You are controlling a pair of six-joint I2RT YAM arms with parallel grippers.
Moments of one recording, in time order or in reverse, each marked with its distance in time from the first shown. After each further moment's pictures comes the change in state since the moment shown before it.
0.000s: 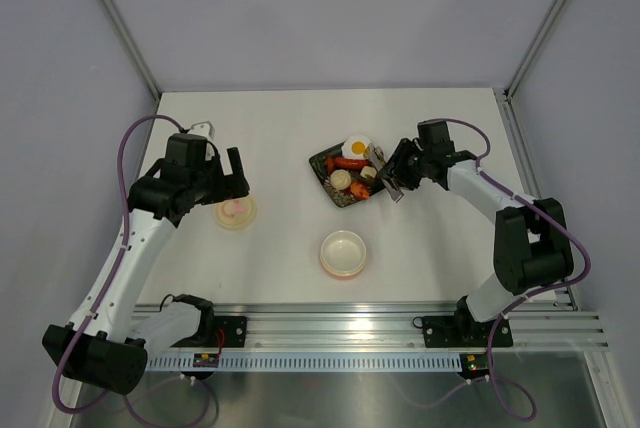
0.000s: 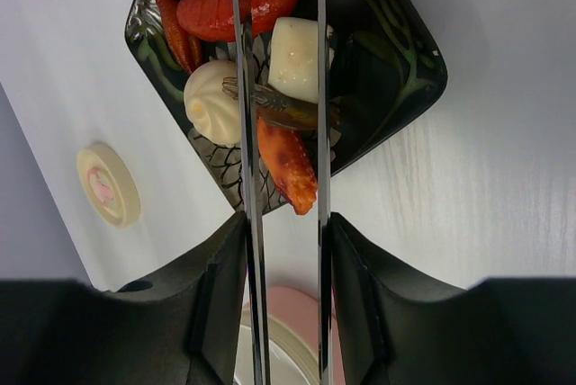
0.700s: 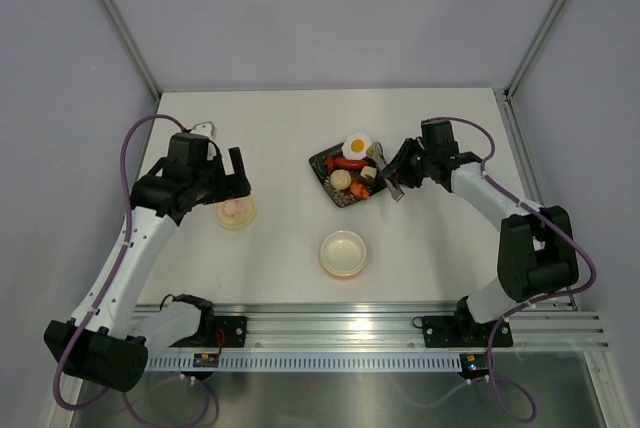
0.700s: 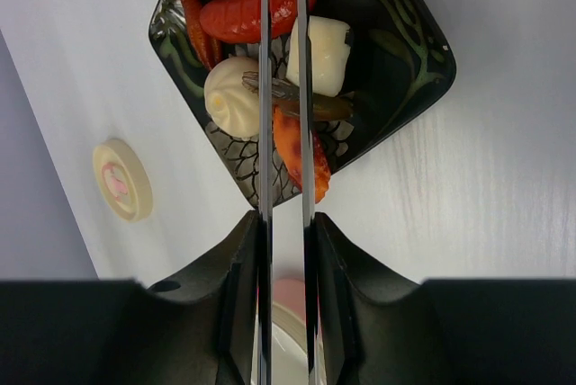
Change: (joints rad) left arm 0.000 0.014 -0.005 0.009 0.012 -0.005; right arm -0.007 -0.041 -0.013 0.001 -0.006 0.003
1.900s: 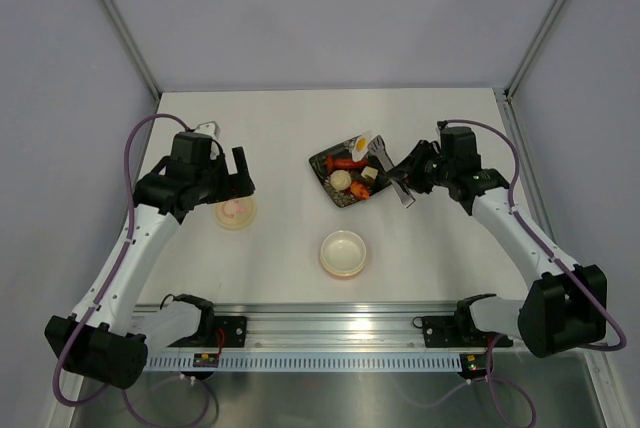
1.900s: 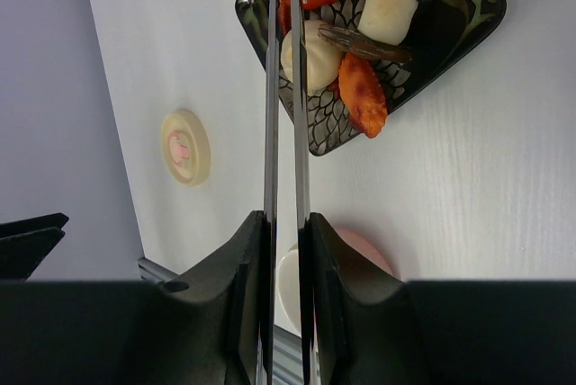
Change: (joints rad) left arm -0.014 0.016 0.000 0.011 0.019 -0.013; right arm 0.000 -0.302 -0.084 -0.062 -0.039 0.054
